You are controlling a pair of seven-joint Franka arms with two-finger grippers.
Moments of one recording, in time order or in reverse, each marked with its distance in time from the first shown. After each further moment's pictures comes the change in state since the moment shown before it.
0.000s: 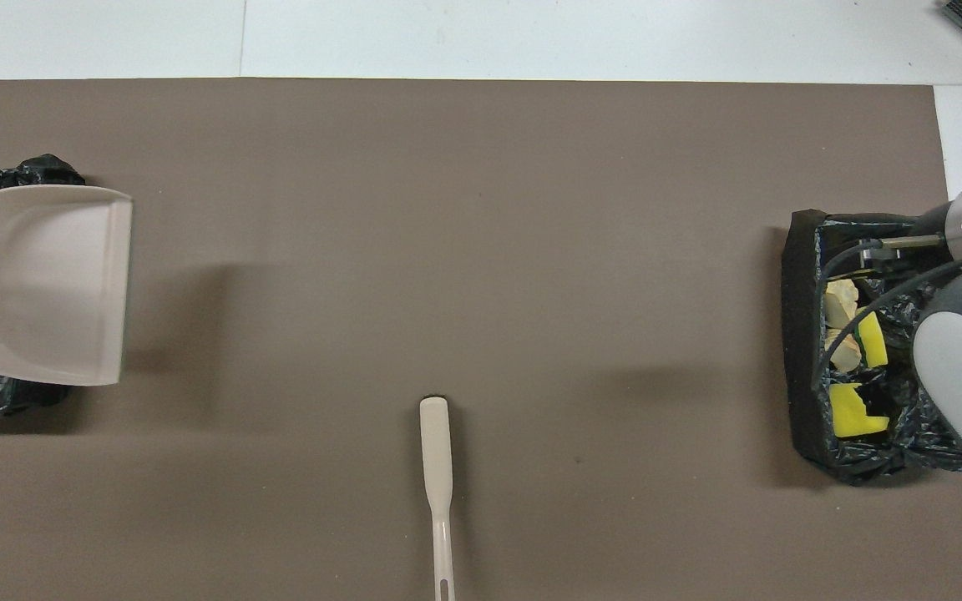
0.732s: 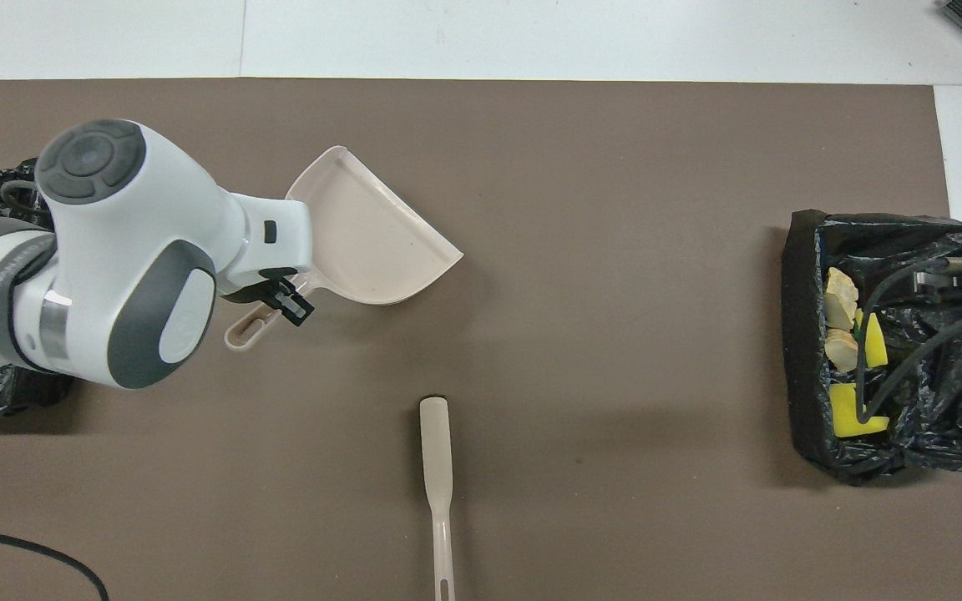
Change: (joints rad) left arm -0.368 -0.010 -0.002 -0.133 -0.147 0.163 -1.158; right arm -0.013 -0.049 -0.015 0.003 0.006 -0.060 0.002
